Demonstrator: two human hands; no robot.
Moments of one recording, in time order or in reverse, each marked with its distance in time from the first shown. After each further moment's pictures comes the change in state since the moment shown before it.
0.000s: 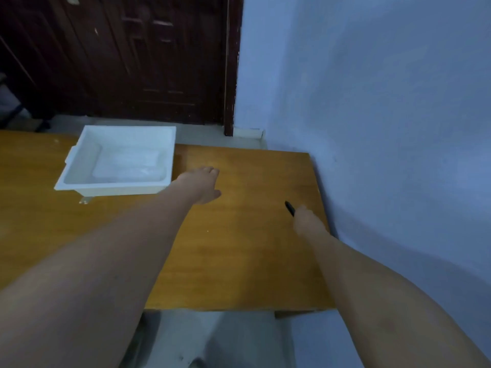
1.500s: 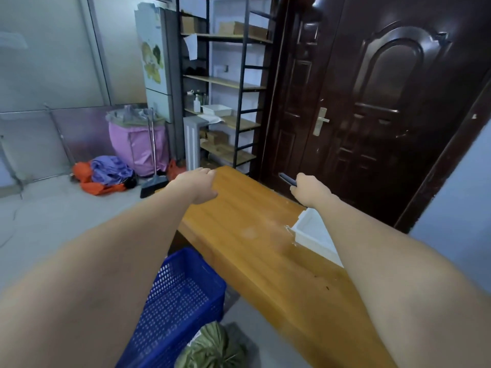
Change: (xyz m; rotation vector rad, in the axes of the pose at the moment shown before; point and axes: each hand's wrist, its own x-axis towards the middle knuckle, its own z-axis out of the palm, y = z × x) left_hand -0.482 -0.327 0.029 -0.128 0.352 -0.800; right_hand -0.363 -0.423 -0.012 -0.166 0.247 -1.080
